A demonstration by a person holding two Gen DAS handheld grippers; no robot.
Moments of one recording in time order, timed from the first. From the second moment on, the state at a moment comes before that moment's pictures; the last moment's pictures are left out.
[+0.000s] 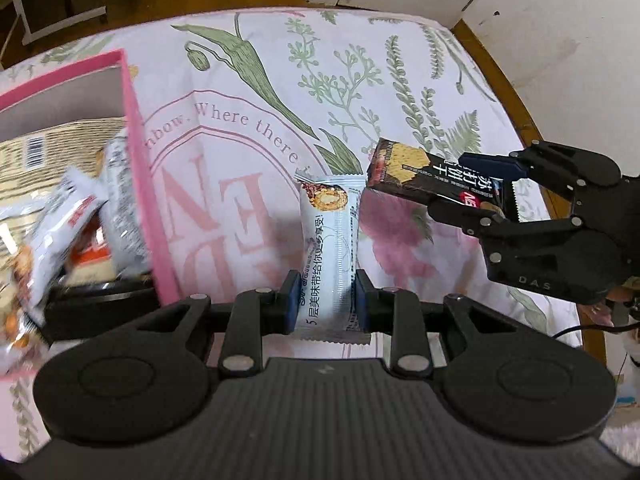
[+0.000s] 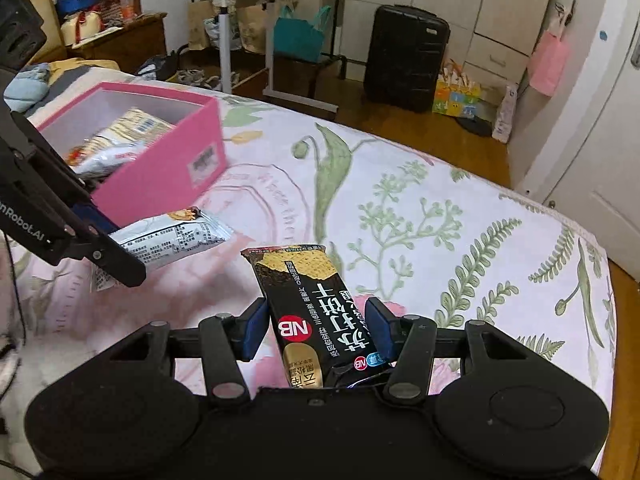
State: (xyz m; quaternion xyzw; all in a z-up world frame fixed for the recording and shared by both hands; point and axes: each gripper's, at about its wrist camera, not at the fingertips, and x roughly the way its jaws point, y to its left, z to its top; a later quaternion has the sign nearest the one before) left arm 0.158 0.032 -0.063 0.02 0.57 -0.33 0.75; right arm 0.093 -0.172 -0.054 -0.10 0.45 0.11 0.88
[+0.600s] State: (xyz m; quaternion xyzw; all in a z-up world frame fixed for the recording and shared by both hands) left arm 0.119 0.175 0.011 -0.05 0.50 -0.26 0.83; right arm 0.079 -0.076 0.013 -0.11 0.37 0.19 0.90
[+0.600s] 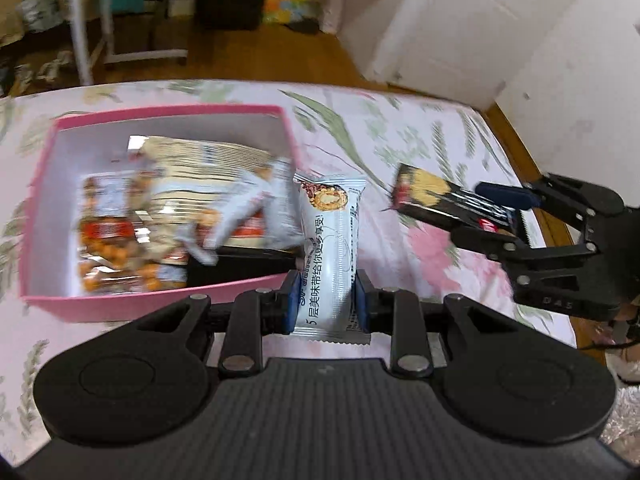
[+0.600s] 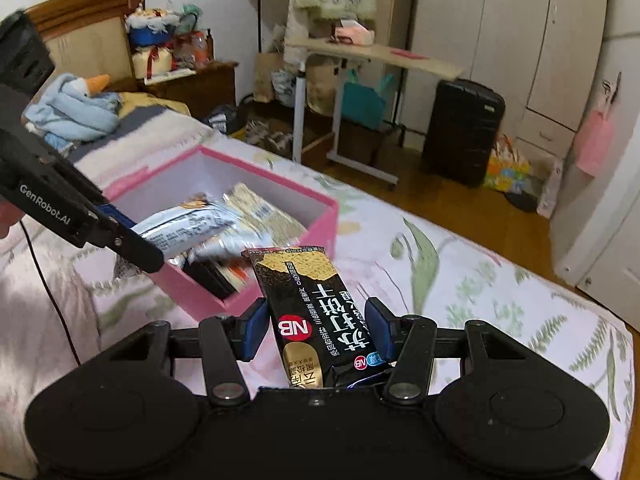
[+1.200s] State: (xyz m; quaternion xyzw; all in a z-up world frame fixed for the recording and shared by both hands) left arm 0.163 0.257 -0.021 -0.04 0.44 -0.10 0.89; right arm 0.141 0.023 -0.002 -0.13 0.33 0.23 0.91
